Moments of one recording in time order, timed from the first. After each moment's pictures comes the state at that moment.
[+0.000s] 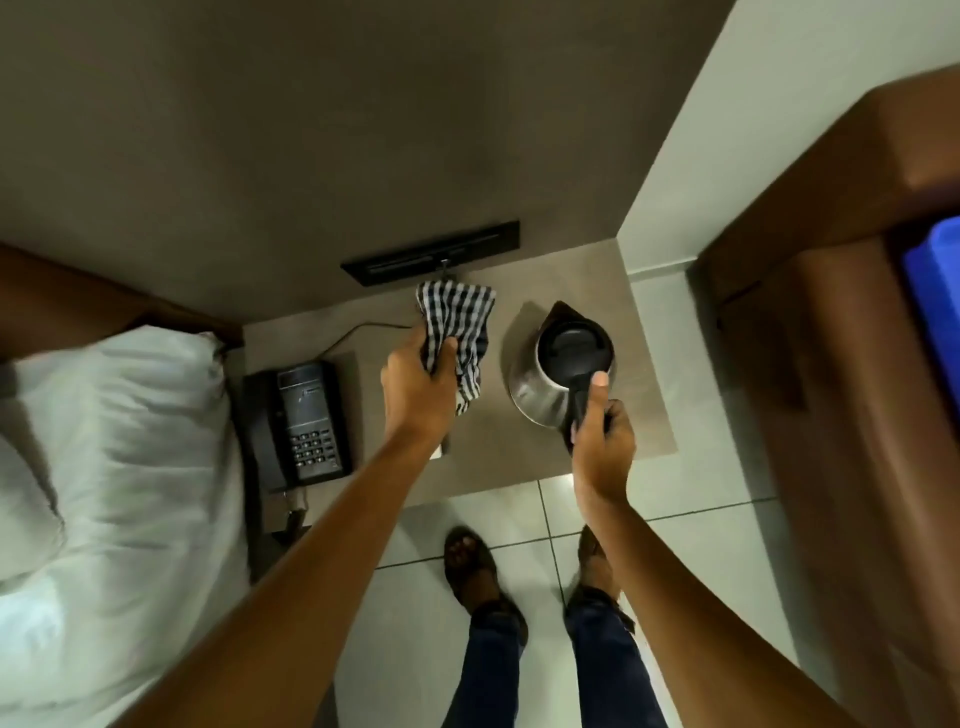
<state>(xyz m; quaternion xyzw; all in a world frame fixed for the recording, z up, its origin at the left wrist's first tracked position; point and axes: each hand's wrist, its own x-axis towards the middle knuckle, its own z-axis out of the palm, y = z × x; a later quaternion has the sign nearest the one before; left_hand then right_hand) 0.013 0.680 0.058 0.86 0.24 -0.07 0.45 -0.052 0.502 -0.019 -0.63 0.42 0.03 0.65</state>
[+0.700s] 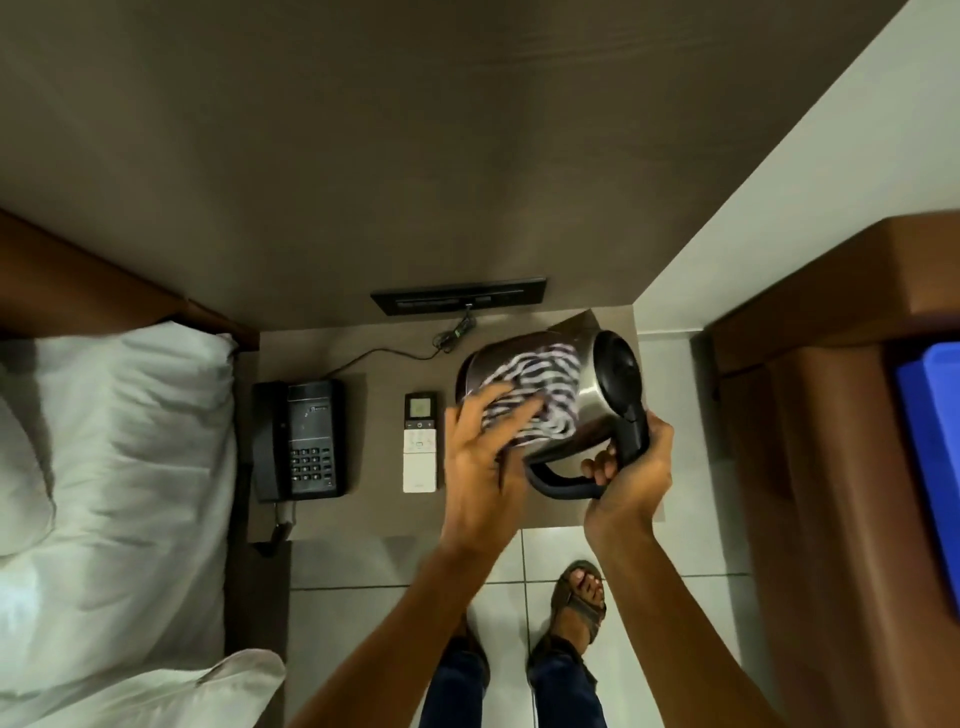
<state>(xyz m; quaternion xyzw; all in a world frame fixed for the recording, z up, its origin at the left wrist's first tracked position) -0.029 0.625 0.065 0.87 0.07 0.07 0.48 -0.003 0.486 0.033 -0.47 0.48 0.02 0.74</state>
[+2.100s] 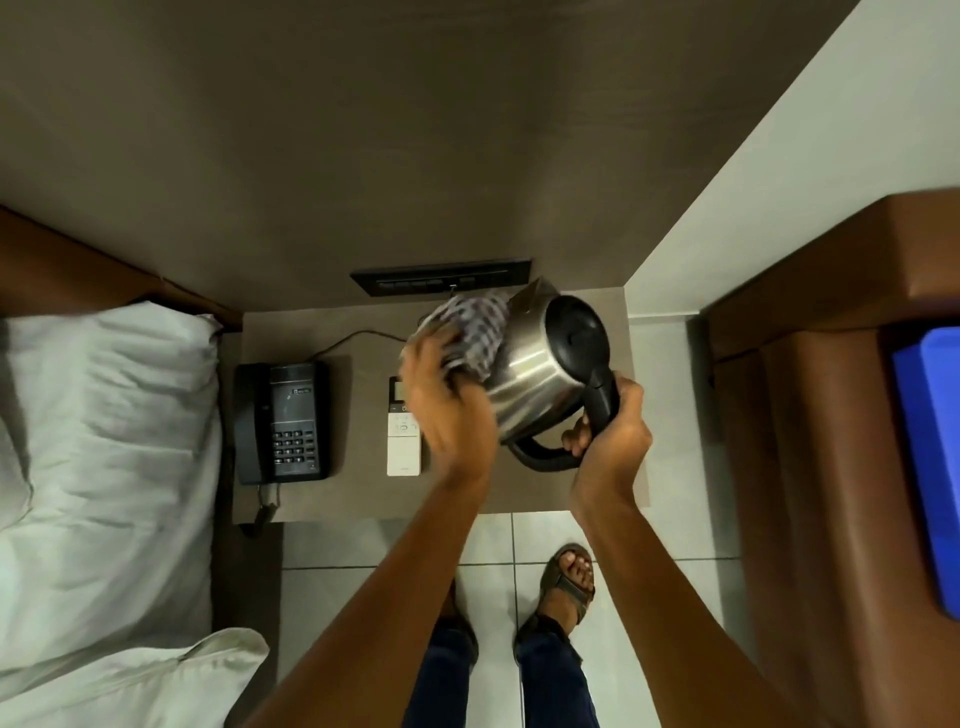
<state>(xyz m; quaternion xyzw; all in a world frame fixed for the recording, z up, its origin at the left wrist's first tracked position) 0.027 0.611 0.069 0.77 0.33 0.15 0.53 0.017 0.482 0.042 -0.51 0.42 0.05 0.75</state>
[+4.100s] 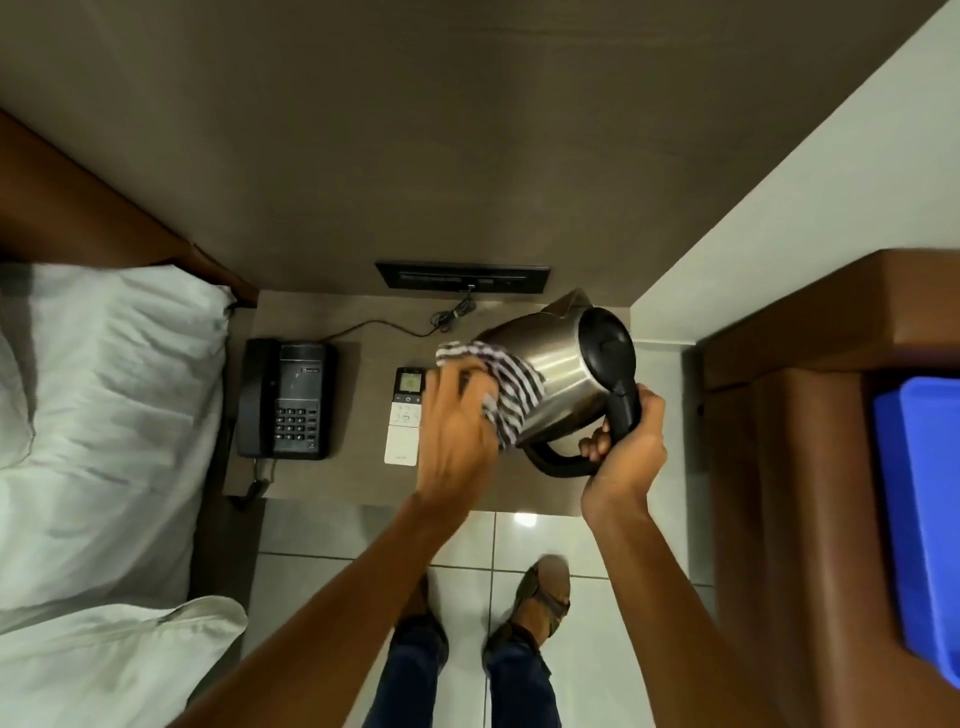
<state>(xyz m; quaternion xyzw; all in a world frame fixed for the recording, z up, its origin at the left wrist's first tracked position) -0.017 0.626 0.055 0.92 0.10 0.05 0.38 0.008 0.471 0.048 -0.53 0.43 0.05 0.73</state>
